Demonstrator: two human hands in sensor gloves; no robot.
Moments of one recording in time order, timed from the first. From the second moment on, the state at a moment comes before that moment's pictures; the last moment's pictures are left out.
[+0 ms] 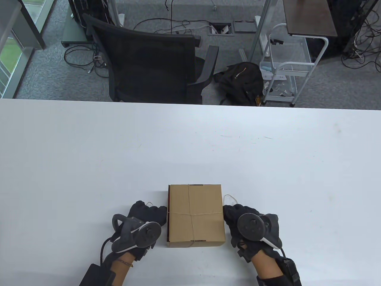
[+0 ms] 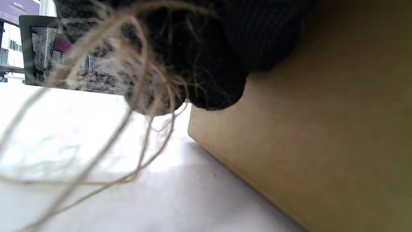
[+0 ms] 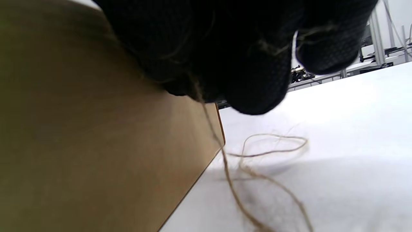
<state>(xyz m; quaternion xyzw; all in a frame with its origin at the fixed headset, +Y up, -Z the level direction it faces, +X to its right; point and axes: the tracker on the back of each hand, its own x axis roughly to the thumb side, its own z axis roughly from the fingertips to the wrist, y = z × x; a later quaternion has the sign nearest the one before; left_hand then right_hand) -0.146 -0.739 -0.165 0.06 -0.21 0.08 0.97 0.158 -0.742 -0.187 0.19 -0.03 0.96 0.20</state>
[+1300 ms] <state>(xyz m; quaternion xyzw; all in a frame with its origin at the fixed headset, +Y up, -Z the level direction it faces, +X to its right) -0.198 -0.729 -0.174 -0.01 -0.07 0.45 0.89 0.158 -0.747 -0.192 0.18 0.01 0.87 0.46</state>
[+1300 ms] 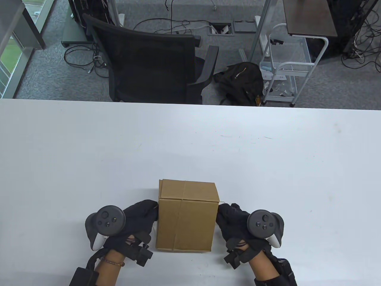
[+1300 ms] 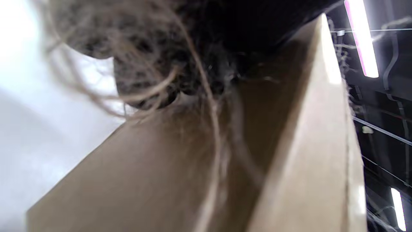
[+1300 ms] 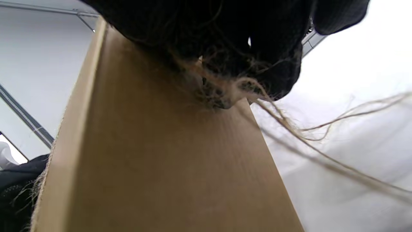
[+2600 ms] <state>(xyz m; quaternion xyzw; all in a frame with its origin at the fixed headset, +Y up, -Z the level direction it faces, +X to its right) -0.143 -0.723 -0.163 0.04 -0.11 0.23 0.97 0.121 -0.693 -0.154 0.27 -0.21 0.94 -0.07</state>
